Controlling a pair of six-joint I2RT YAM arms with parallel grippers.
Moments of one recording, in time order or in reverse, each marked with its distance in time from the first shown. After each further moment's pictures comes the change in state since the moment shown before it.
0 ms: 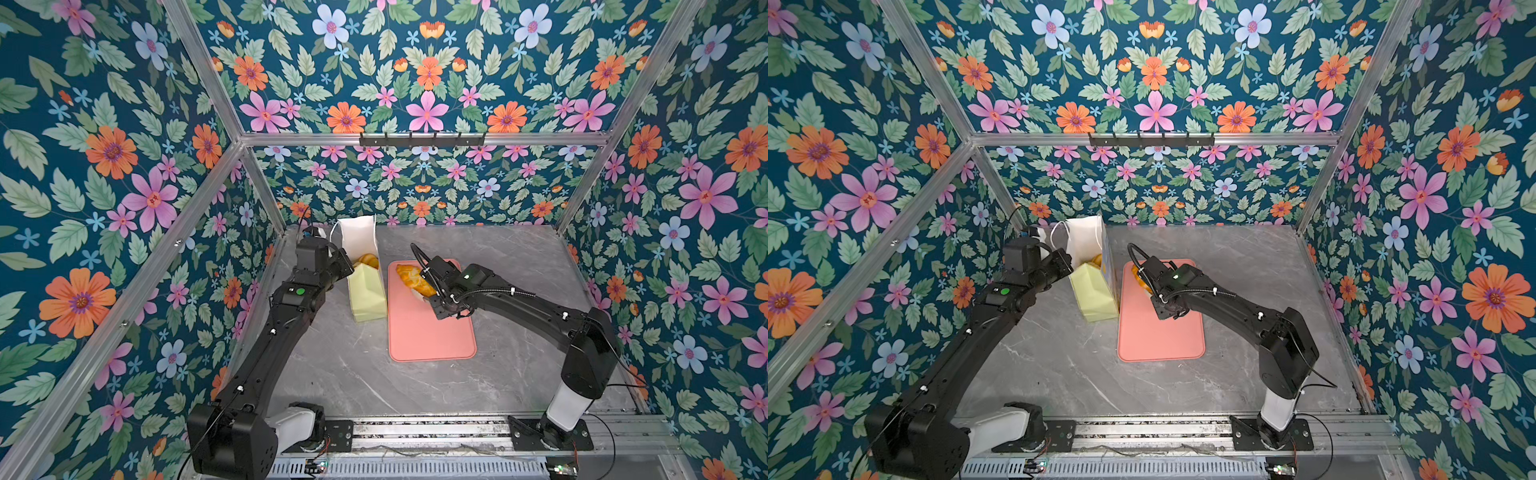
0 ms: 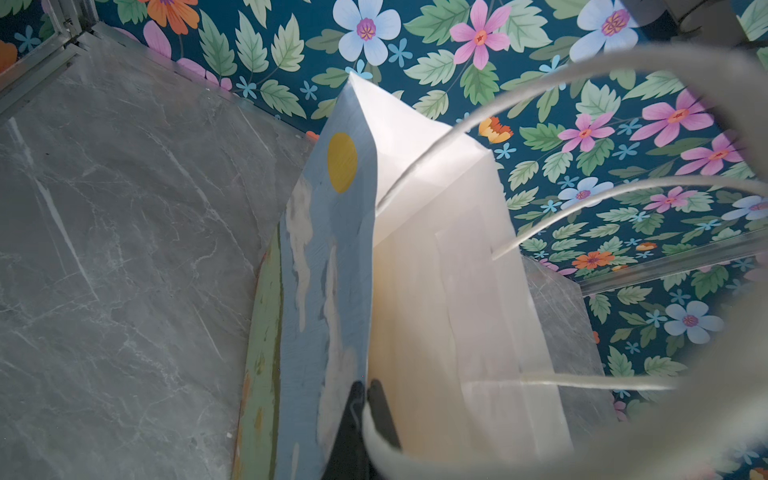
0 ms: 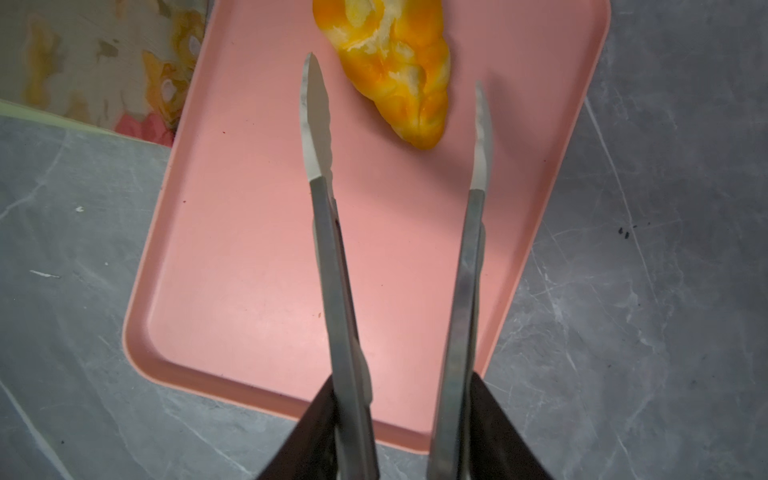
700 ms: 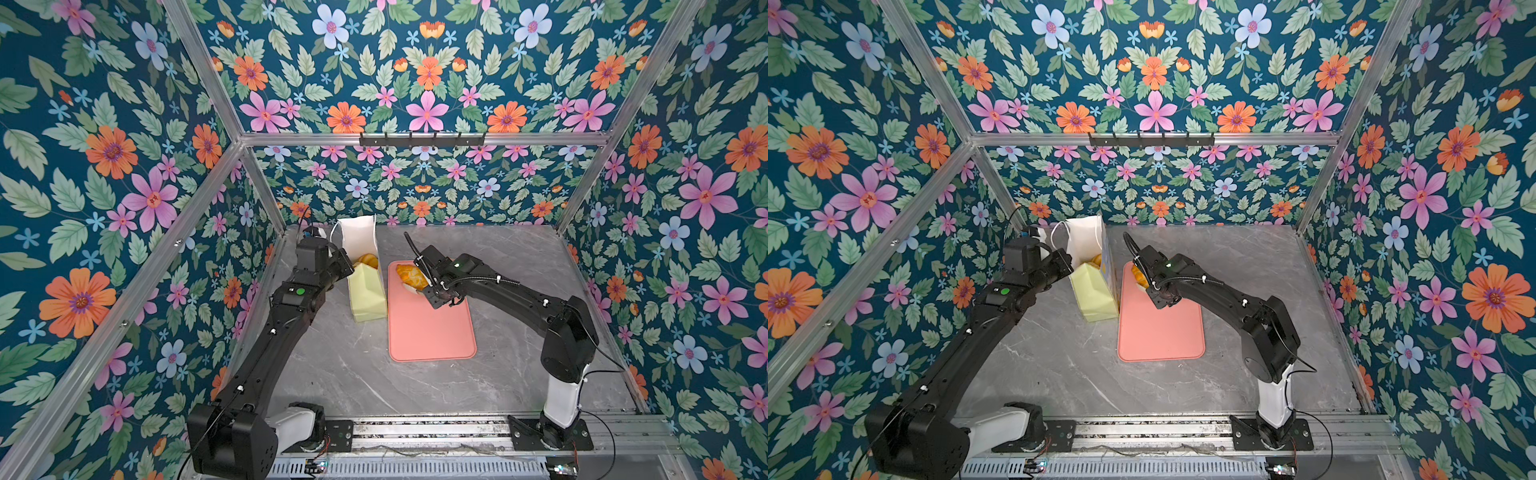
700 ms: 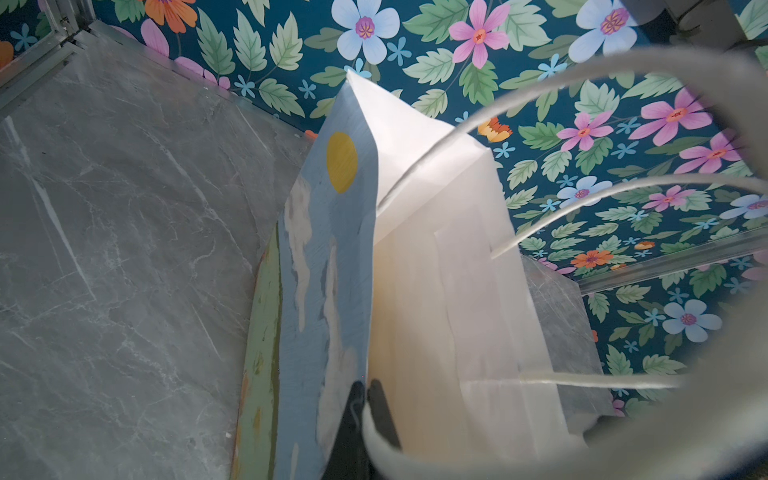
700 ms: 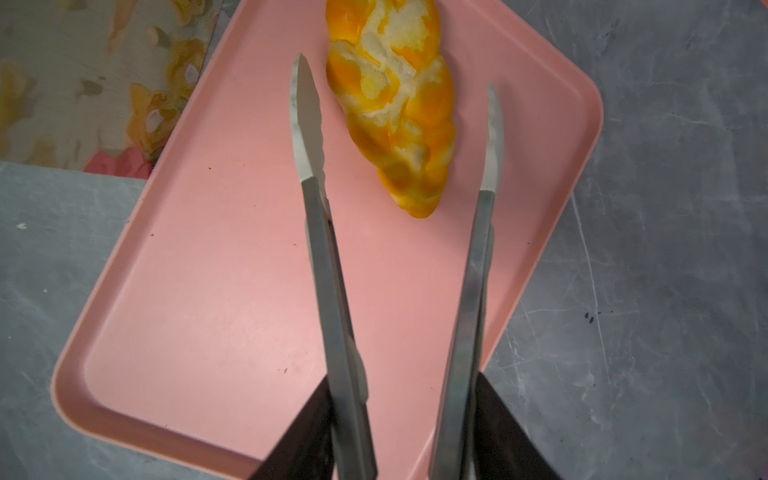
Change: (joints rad) left arm 0.000 0.000 -0.001 0.001 0.004 0.000; right arm -0.039 0.142 0.141 0.017 0.020 -0.214
